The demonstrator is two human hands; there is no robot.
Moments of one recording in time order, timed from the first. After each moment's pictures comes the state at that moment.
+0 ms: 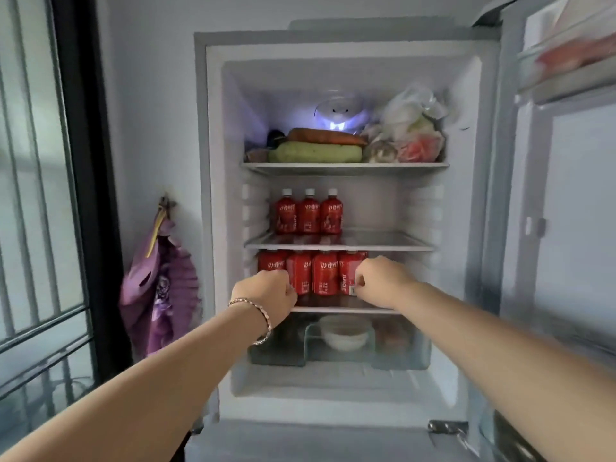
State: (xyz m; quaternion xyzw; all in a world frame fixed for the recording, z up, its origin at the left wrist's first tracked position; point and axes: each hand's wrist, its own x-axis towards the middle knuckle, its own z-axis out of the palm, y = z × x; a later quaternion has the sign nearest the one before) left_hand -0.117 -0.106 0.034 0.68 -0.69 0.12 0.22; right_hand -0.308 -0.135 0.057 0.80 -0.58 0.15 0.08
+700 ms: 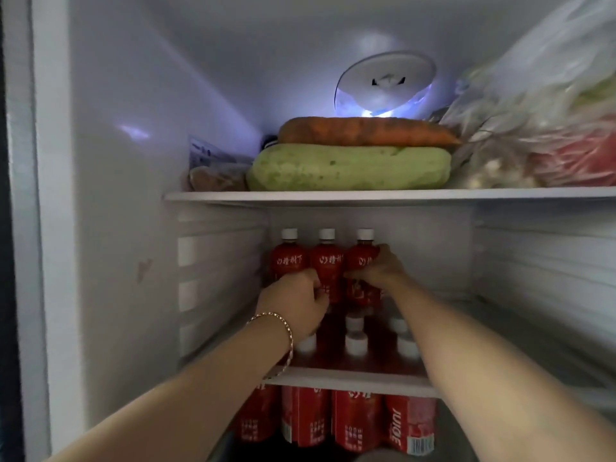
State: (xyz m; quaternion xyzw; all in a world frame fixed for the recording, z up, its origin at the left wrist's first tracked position) left_hand -0.106 -0.396 0.092 0.64 -0.68 0.11 0.35; right_hand -0.255 -0.526 0.113 0.65 -0.57 0.45 -0.23
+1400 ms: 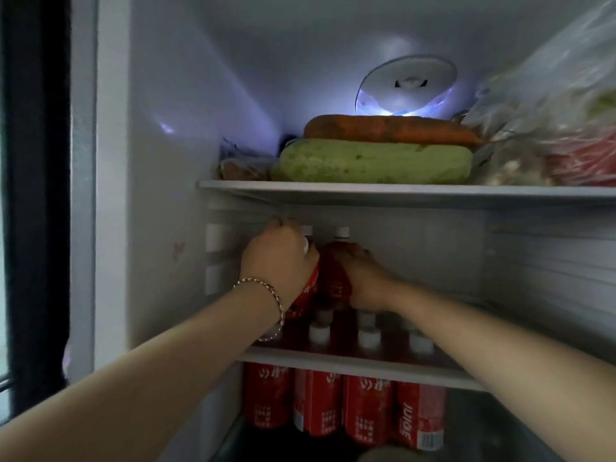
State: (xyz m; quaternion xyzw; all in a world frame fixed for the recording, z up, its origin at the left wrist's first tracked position) left_hand -0.089 -0.358 0.133 0.63 -0.60 0.26 0.42; right_hand -0.220 -0.443 0.117 0.88 -0.41 0.23 0.04
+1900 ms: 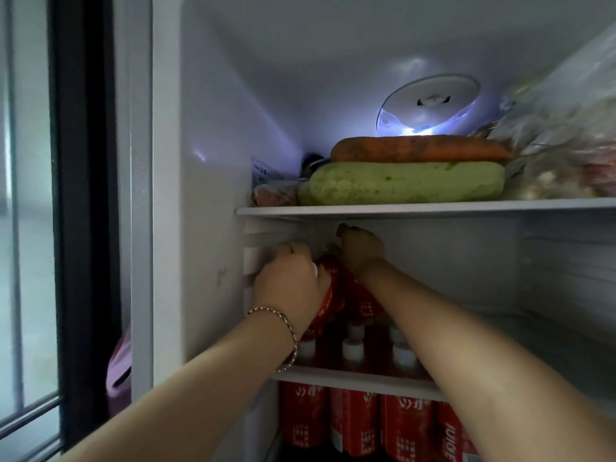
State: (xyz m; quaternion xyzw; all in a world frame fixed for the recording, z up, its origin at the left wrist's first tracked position) left_hand -0.066 -0.348 0.127 0.66 -0.58 0.28 0.39; right_hand -0.154 -0.496 0.161 0.79 -0.50 0.33 0.14
